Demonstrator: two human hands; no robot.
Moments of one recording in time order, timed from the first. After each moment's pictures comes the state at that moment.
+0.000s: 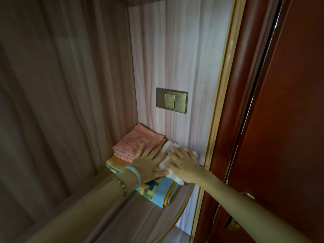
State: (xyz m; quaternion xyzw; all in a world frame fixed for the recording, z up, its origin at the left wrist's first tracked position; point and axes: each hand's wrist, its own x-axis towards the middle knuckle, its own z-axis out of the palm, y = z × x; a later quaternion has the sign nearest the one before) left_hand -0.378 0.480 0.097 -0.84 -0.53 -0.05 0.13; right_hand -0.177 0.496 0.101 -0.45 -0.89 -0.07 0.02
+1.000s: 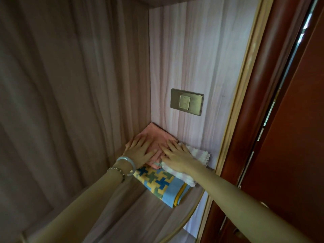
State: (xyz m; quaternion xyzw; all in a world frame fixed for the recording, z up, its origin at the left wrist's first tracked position) left_hand -0.436 0.494 0.112 -0.72 -0.68 -0.11 0.02; right_hand -0.242 0.529 0.114 -0.46 -0.89 0.04 0.01
